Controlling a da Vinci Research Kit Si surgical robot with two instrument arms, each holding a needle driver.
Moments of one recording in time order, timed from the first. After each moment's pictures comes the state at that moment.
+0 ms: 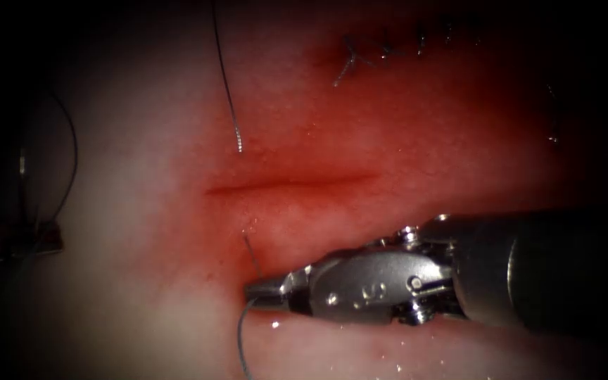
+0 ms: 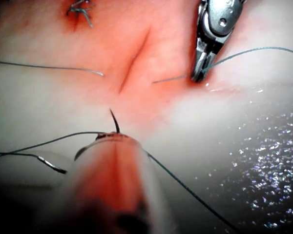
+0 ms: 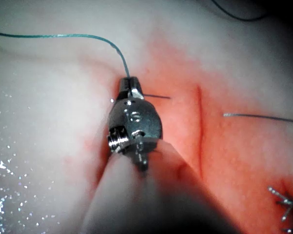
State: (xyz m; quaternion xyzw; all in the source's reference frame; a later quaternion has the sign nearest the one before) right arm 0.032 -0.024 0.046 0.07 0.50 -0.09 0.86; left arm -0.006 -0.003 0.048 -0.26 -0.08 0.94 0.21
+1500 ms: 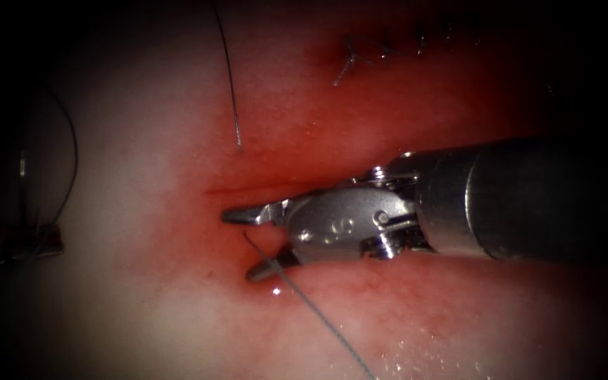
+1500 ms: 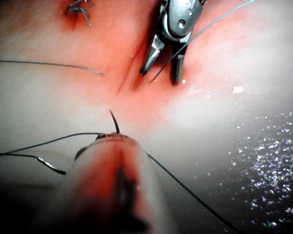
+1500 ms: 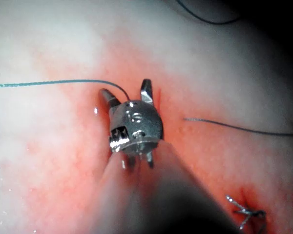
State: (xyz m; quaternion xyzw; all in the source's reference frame) right arm 0.035 -0.015 0.052 0.01 0.50 -0.06 0.86; left arm -0.006 -0.004 0.048 -0.25 -0.08 0.94 0.21
